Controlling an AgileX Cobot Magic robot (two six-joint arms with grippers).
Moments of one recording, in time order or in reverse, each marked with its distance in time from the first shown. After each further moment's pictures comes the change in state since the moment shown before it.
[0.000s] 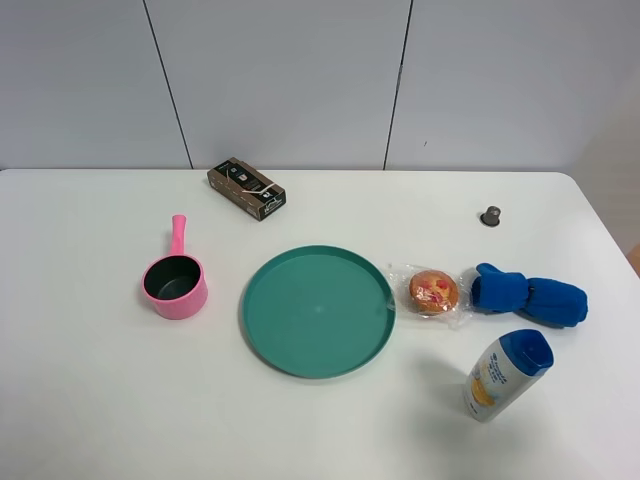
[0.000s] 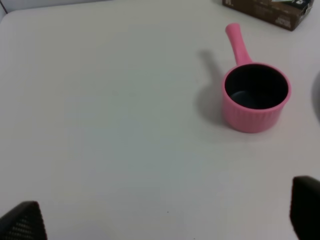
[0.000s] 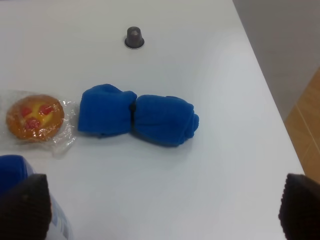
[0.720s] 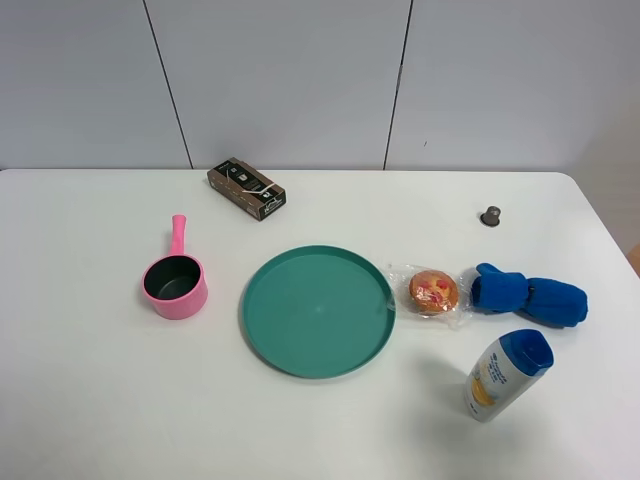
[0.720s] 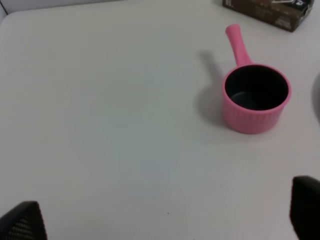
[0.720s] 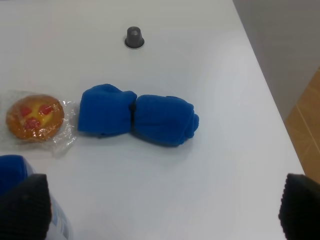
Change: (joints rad) left arm 0.000 0.000 0.000 0.000 -0.001 -0.001; right arm 0.000 0.000 0.000 0.000 0.000 0.000
